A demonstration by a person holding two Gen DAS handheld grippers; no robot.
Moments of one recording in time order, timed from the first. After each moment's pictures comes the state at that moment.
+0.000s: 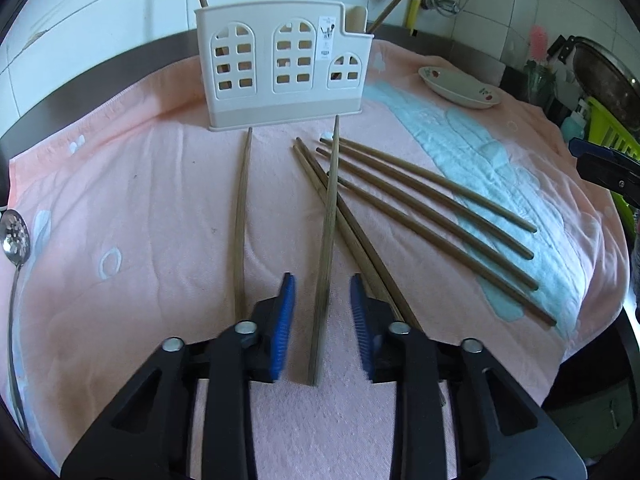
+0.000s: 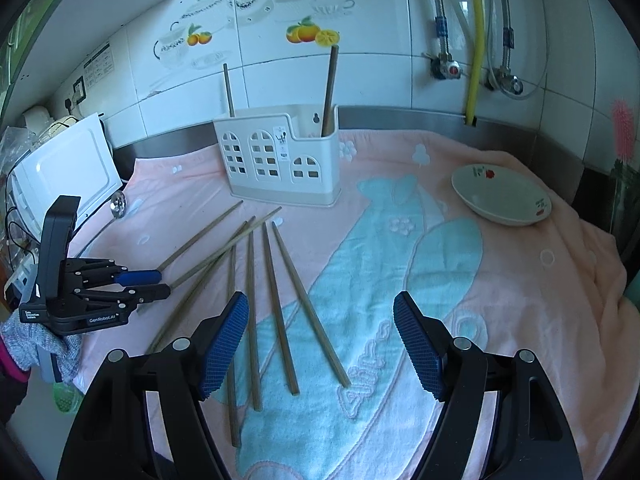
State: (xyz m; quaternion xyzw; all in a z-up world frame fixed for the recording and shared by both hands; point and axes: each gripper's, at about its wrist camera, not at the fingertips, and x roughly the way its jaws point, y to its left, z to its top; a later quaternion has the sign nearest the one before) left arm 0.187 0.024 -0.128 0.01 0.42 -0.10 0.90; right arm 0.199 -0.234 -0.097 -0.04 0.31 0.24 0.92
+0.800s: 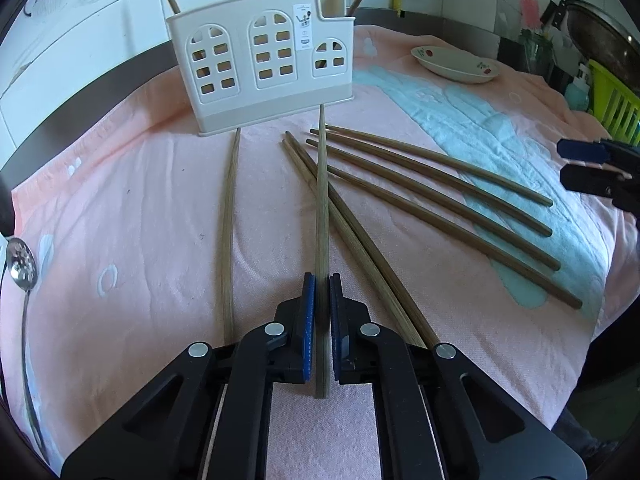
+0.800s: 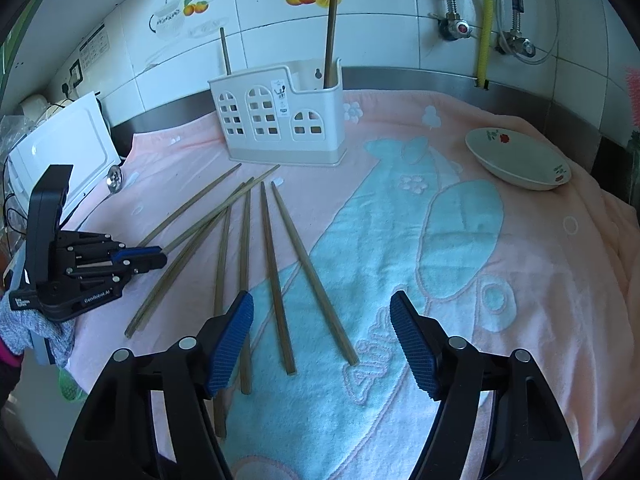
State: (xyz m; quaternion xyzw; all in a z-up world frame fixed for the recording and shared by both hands) left arm 0.190 0.008 -0.137 0.06 0.42 -0.09 0.90; right arm 0.210 -0.226 -0.134 -0.04 0.35 0.26 0.90
